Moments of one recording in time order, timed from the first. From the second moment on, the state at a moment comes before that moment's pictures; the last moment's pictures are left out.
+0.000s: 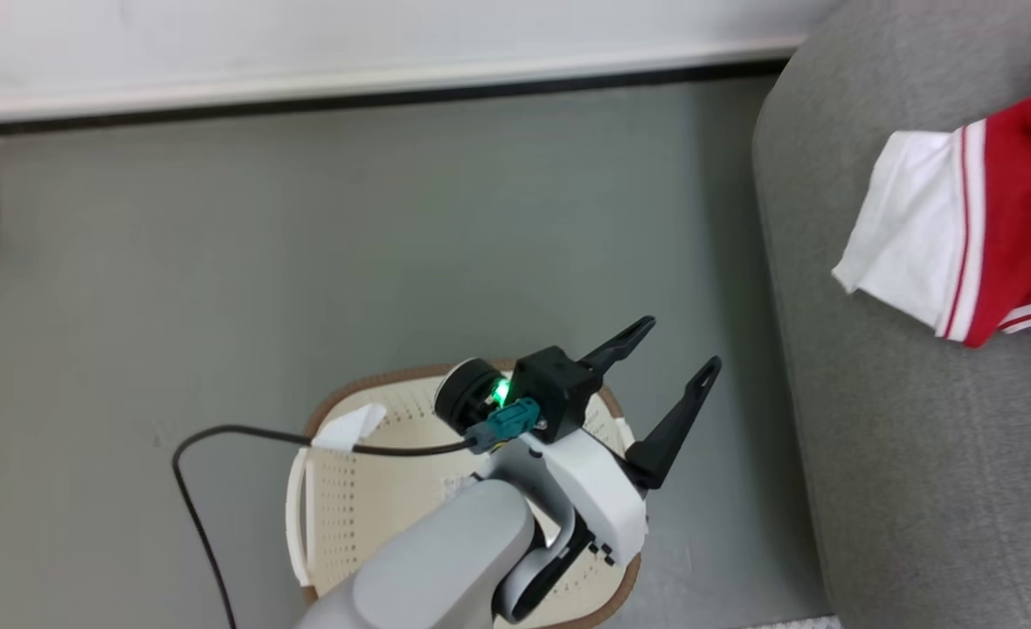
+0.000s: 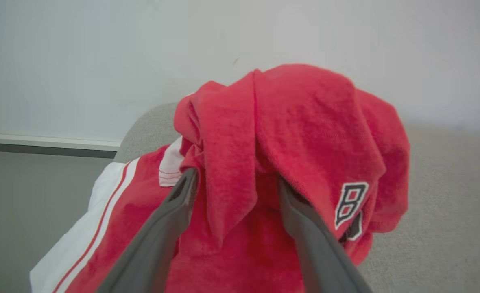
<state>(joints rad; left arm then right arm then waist) -0.74 0.08 -0.95 0.39 -0.57 0.07 -0.21 -0.98 -0.73 0.76 0.89 0.95 0.13 -0.20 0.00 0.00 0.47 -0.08</state>
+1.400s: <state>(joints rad) -0.30 0.26 -0.69 0.30 -0.63 0.17 -0.26 -0.06 -0.45 0.18 0.22 0.50 0.13 -0.26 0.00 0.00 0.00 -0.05</state>
